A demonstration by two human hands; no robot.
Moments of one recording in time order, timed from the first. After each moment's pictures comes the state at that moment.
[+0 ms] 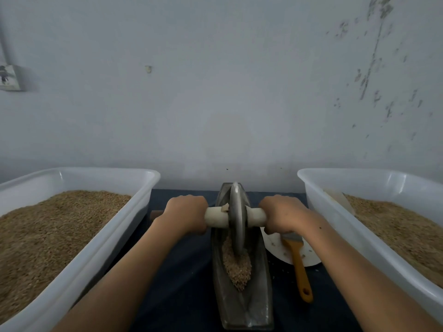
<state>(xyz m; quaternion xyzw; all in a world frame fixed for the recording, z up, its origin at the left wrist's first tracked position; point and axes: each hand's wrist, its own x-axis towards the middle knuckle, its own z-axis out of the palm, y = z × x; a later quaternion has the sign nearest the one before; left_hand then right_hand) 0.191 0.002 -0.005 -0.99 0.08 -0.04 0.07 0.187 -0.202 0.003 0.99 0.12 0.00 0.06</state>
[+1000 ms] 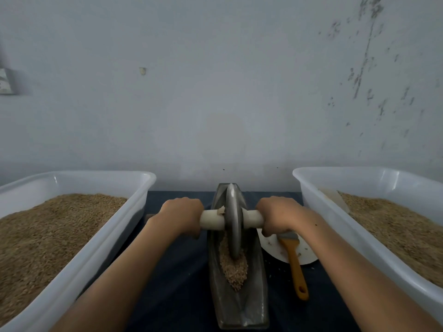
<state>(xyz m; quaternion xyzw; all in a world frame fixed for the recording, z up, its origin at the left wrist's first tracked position) 0.188 0.003 -0.002 -0.99 0.09 -0.01 0.08 0.185 -0.204 0.005 0.99 0.12 -0.04 0.05</state>
